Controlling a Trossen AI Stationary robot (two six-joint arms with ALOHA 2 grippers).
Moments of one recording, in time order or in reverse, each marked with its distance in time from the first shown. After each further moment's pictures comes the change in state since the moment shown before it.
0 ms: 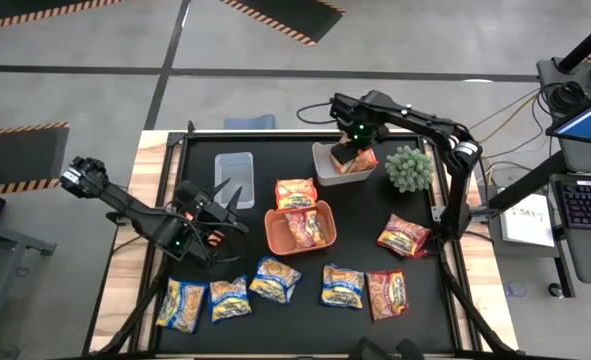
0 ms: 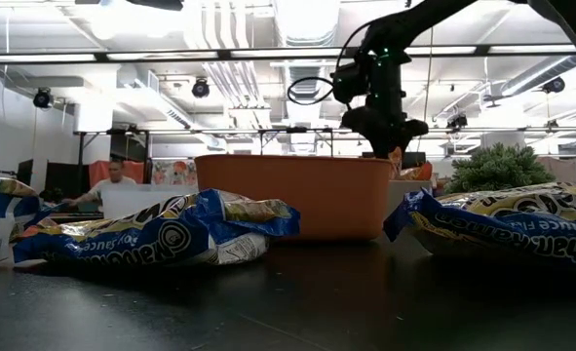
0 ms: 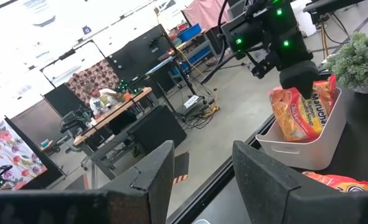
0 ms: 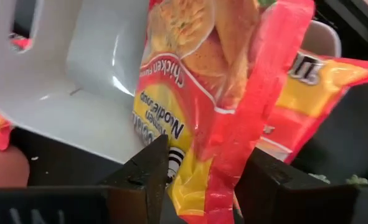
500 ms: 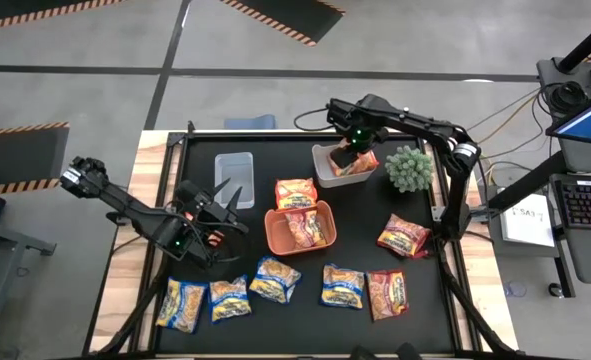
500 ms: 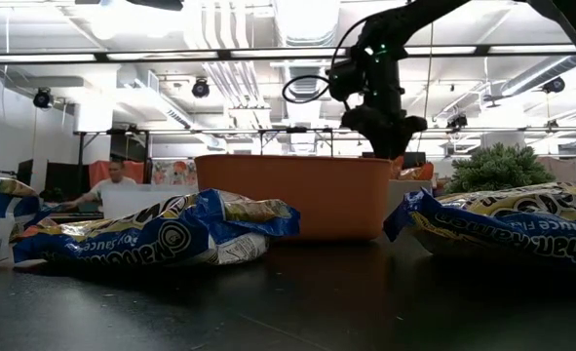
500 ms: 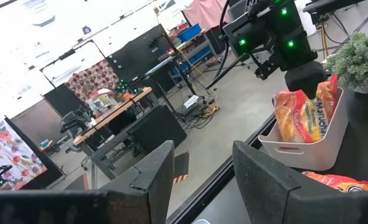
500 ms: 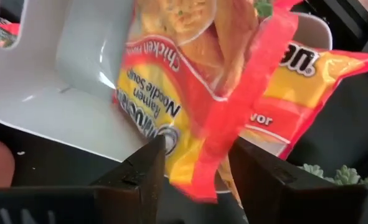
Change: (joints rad) left arm 0.000 0.000 0.000 0.001 0.001 0.000; right arm 0.038 0.000 0.000 -0.029 0.054 0.014
